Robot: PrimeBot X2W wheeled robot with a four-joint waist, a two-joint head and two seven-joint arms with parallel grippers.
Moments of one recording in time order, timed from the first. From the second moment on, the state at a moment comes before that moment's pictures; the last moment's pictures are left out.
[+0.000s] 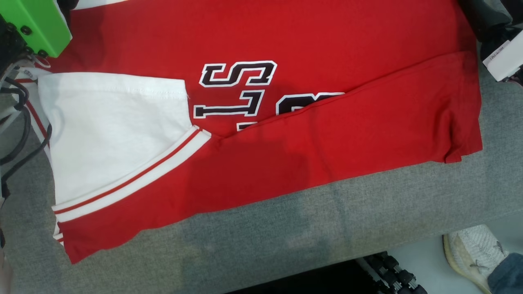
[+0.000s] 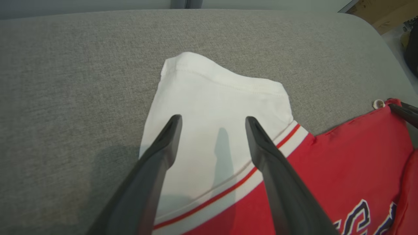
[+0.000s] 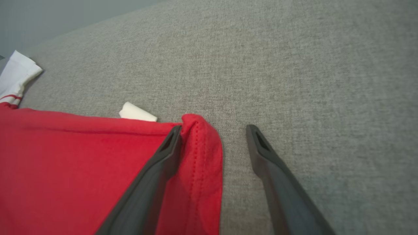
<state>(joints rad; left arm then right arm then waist) -0.94 0.34 -0.20 -0.18 -0.74 0.09 0.89 -0.70 -0.56 0.35 0.14 0.89 0.10 0.23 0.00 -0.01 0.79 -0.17</state>
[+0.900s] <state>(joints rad) -1.10 0.38 -0.26 0.08 -0.63 0.02 0.86 -0.78 -0.48 0.45 0.21 0.90 0.12 0.17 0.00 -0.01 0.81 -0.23</state>
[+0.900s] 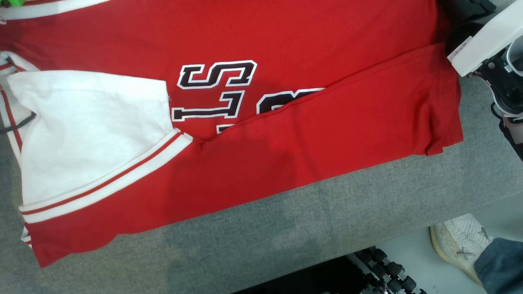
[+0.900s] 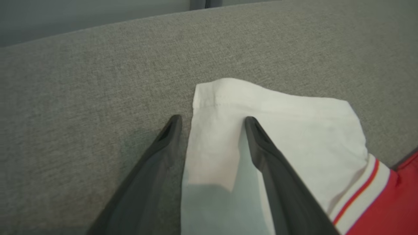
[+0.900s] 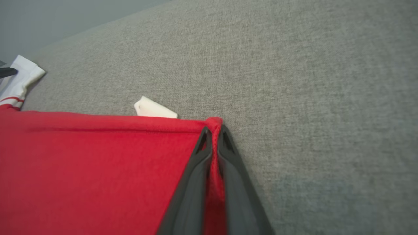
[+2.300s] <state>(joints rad) -1.13 0.31 -0.32 0.23 -0.66 -0.09 0.72 -0.73 -0.51 0.59 0.26 0.95 0.12 0.02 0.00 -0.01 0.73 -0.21</state>
